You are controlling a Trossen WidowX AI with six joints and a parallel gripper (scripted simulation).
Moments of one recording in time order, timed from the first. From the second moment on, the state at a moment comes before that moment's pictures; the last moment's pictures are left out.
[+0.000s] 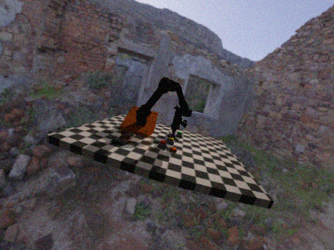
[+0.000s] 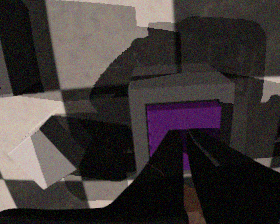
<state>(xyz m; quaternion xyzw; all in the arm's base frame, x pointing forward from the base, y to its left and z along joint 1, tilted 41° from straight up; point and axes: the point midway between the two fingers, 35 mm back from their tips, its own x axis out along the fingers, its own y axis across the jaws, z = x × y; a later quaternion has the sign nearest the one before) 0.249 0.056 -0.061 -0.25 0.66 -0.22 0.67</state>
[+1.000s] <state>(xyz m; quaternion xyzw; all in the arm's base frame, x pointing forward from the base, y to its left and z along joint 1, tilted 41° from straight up) 0.251 0.103 0.025 -0.26 0.67 -0.21 0.66</state>
